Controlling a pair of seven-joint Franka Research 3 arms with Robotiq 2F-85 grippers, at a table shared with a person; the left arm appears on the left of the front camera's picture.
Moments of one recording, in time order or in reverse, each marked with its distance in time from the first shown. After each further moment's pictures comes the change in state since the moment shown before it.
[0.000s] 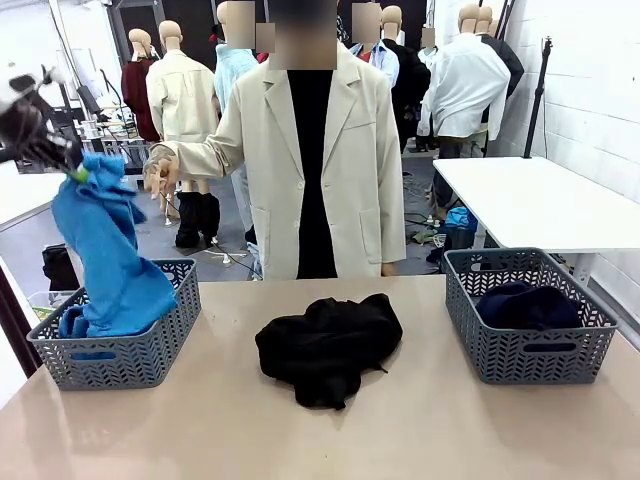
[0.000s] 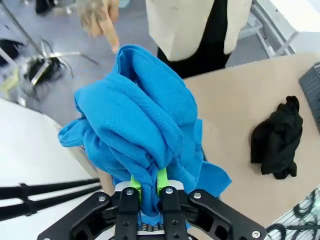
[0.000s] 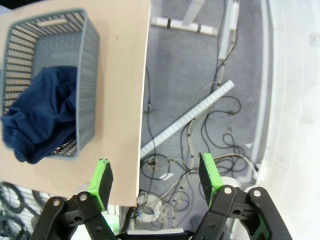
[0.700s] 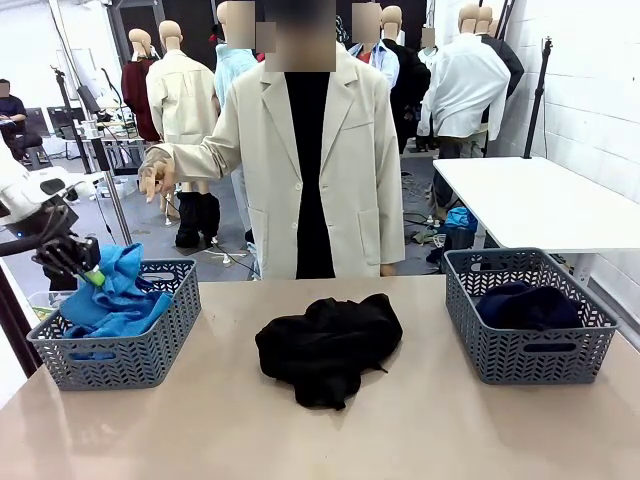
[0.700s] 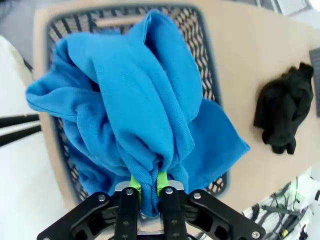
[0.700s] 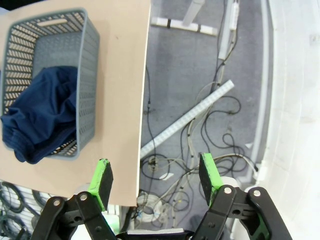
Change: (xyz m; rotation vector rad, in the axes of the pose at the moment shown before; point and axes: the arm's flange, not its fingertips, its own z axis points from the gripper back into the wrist) left arm -0.104 0.003 -0.122 -0.153 0.322 0.200; right arm 0.000 0.000 0.000 0.000 0.000 0.000
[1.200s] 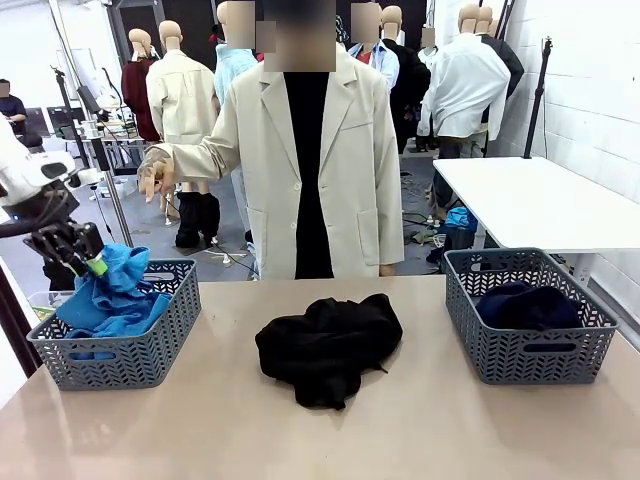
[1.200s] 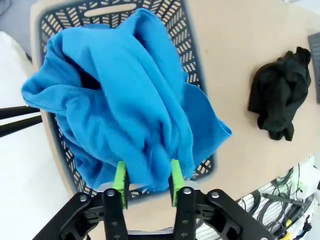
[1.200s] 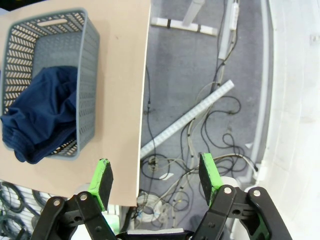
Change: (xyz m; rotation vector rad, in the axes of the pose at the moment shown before) left arm 0.002 -0.030 0.034 0.042 0.036 -0.050; right arm 0.000 0.000 0.000 0.000 0.000 0.000
